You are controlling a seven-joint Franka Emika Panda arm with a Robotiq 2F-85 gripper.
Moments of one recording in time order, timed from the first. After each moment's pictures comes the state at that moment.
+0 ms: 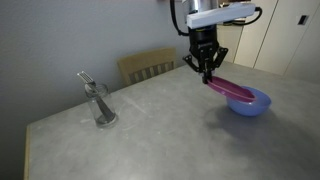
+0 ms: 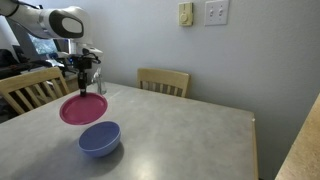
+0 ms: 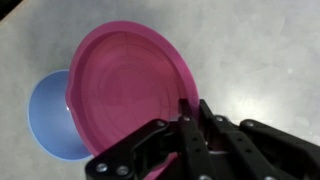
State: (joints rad) arm 0.19 0.45 0.01 -1.73 0.05 1.92 0.77
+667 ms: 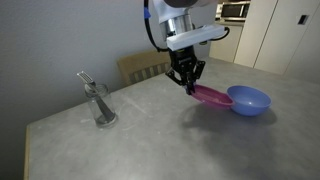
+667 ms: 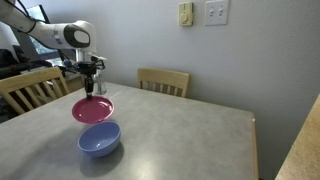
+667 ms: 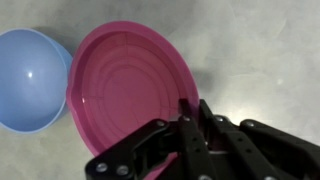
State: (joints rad) arm 0.24 0.67 0.02 -1.48 0.00 1.85 0.65
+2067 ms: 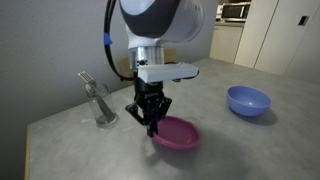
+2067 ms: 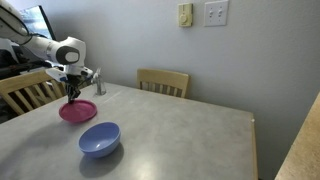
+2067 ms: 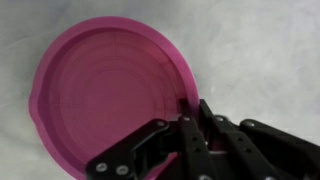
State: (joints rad) arm 0.28 0.84 0.18 -1.39 0.19 2.02 0.36
